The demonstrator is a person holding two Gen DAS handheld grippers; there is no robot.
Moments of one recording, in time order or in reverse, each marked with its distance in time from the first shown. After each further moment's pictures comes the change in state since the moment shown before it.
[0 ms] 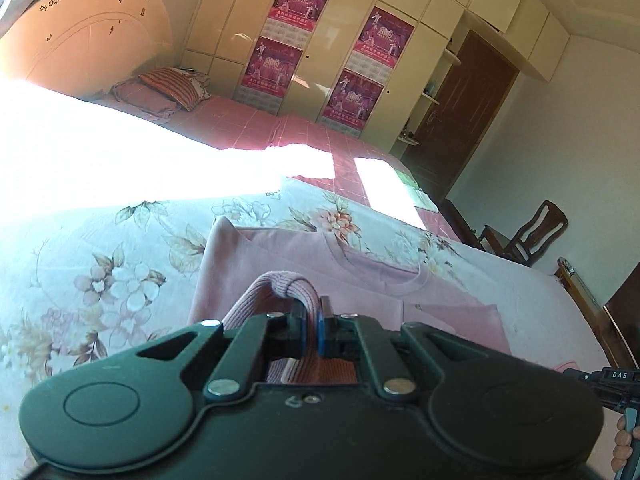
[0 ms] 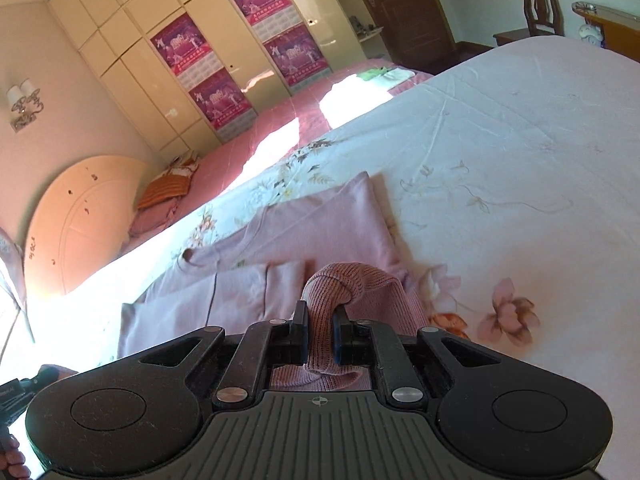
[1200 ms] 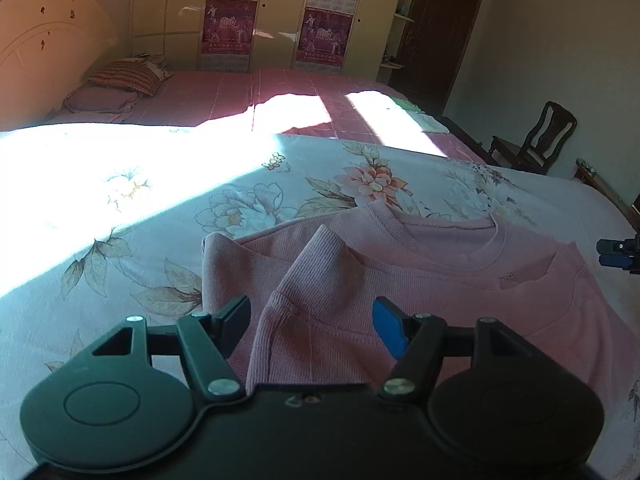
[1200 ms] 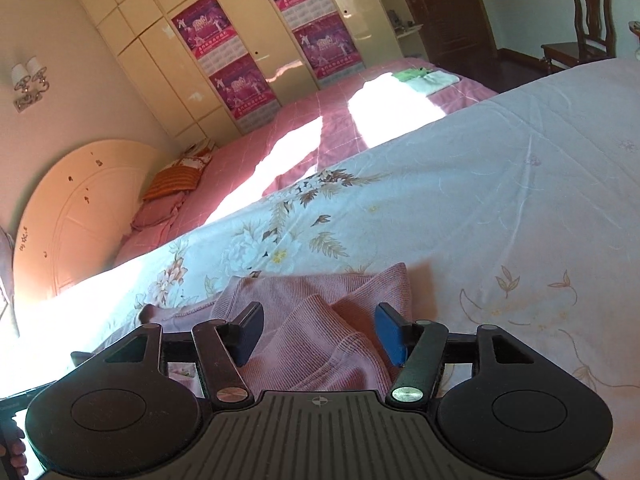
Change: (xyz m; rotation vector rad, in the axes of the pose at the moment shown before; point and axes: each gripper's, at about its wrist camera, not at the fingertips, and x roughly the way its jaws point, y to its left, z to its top) left arm 0.141 0.028 0.032 0.280 0.183 0.028; right arm 0.137 -0.011 0.083 -0.171 0.056 0.040
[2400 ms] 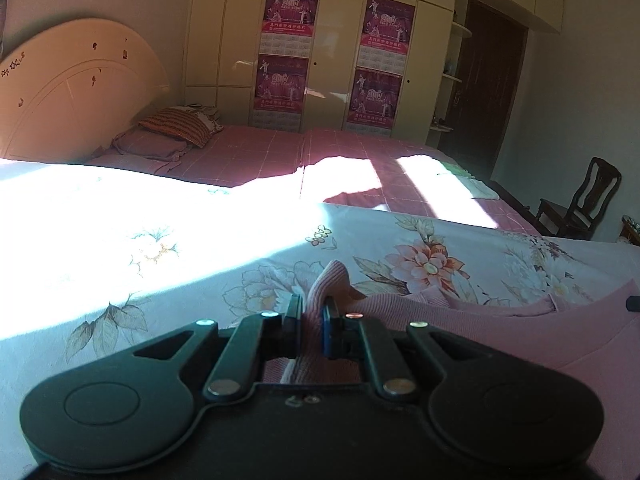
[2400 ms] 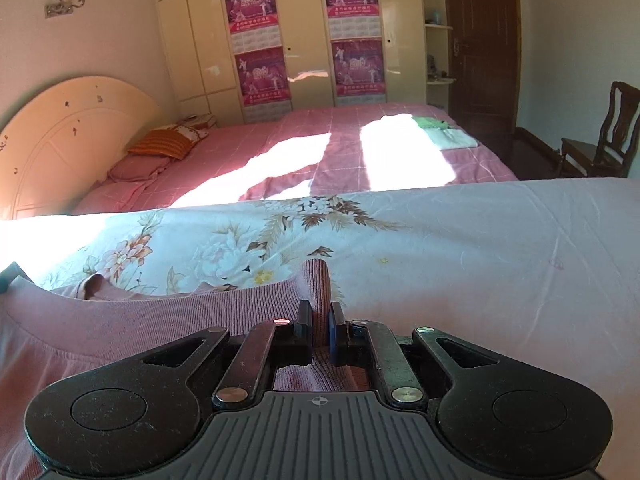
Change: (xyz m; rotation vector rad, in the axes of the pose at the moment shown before) left arm 0.031 -0.002 0.024 -0.084 -0.206 0.153; right arm 0.065 0.034 0.011 -0.250 -0.062 -0.136
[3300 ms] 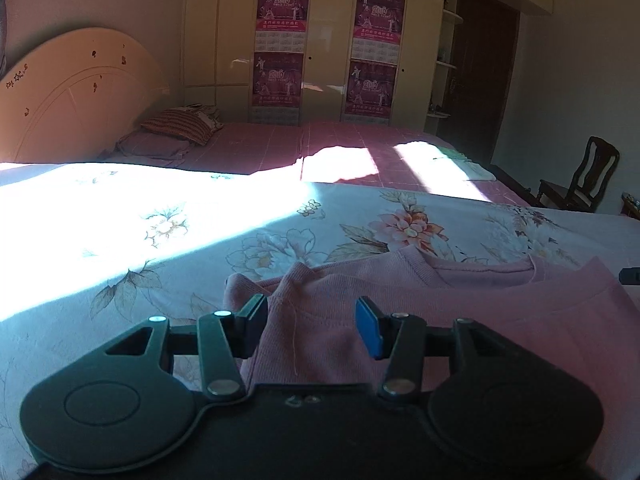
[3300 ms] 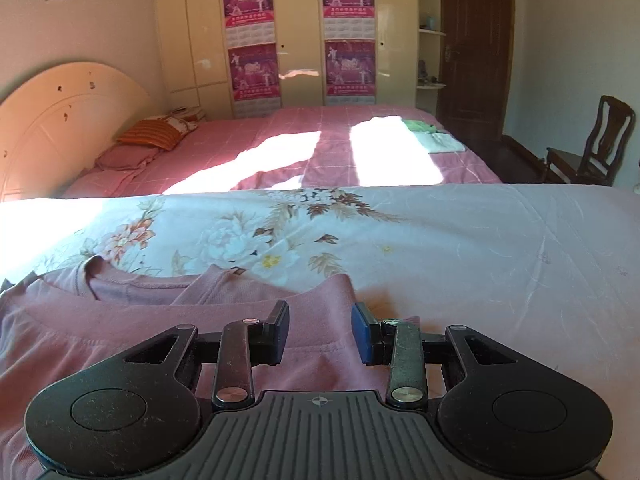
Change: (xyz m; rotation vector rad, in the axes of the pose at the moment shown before) left arm -0.058 -0.018 -0.028 0.069 0.016 -0.014; right arm -0.041 0.033 -0.023 -0.078 -0.007 0.006
